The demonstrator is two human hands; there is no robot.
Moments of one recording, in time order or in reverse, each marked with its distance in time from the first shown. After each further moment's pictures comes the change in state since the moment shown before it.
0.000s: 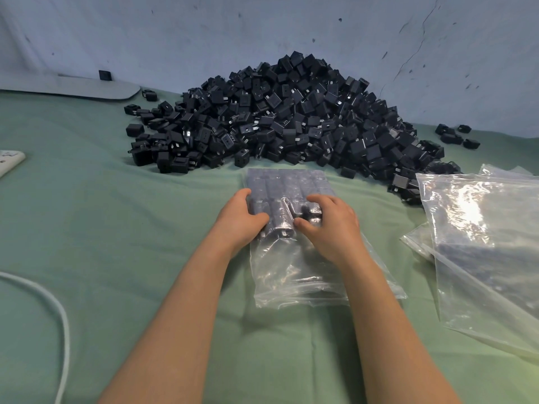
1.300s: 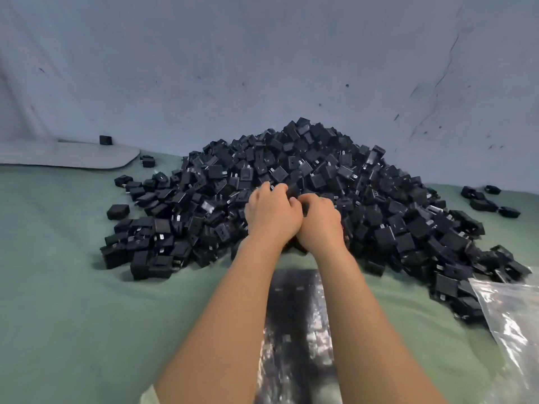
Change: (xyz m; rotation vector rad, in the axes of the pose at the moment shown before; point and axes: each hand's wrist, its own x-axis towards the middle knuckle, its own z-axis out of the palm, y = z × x) left_hand 0.181 0.101 0.010 0.441 0.200 0.197; right_hand 0.198 -0.060 -0.004 0.113 0.101 0.003
